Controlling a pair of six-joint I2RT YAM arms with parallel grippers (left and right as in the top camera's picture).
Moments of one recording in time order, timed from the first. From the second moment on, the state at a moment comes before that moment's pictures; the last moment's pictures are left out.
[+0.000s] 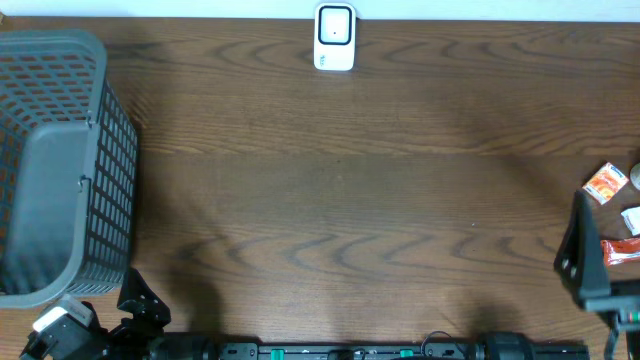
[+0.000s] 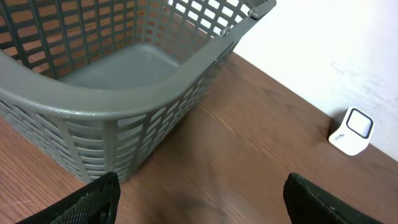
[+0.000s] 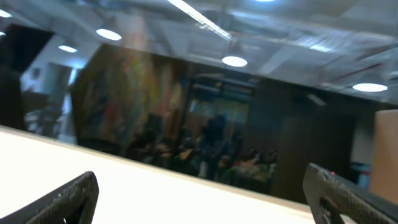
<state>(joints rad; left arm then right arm) -0.02 0.10 0.90 -1.21 -0.37 -0.53 0.00 0.48 1.21 -0.25 -0.16 -0.16</state>
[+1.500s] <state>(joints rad) -0.02 0.10 0.90 -1.21 -0.37 -0.53 0.05 0.40 0.67 -0.28 0.31 0.13</state>
